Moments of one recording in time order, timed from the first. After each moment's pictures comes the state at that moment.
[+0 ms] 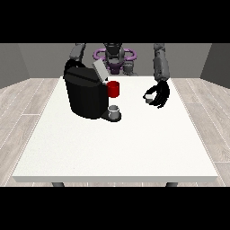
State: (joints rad) left arm -0.61 0.41 0.07 -0.57 -0.51 0.16 -0.30; right arm -0.21 -0.03 0.02 -1.49 0.02 -0.17 -0.02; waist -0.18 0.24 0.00
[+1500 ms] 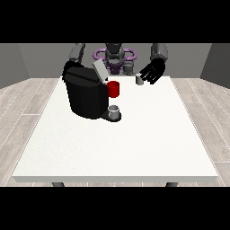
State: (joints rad) left arm -0.89 0.43 0.03 -0.67 -0.59 -0.11 -0.25; right arm -0.24 -0.04 -0.04 -1.27 -0.04 -0.15 -0.09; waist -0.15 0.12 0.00
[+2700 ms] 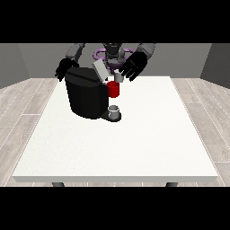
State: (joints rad) left arm -1.15 0.49 0.12 -0.64 -0.60 -0.13 -0.13; right arm -0.32 -0.03 0.01 -1.38 -0.01 -0.16 -0.05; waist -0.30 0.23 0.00
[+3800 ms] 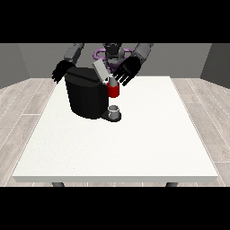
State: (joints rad) left arm -1.17 0.43 0.11 -0.62 -0.64 -0.13 -0.12; right arm -0.32 -0.05 -0.05 -1.36 -0.04 -0.15 -0.09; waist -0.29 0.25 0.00
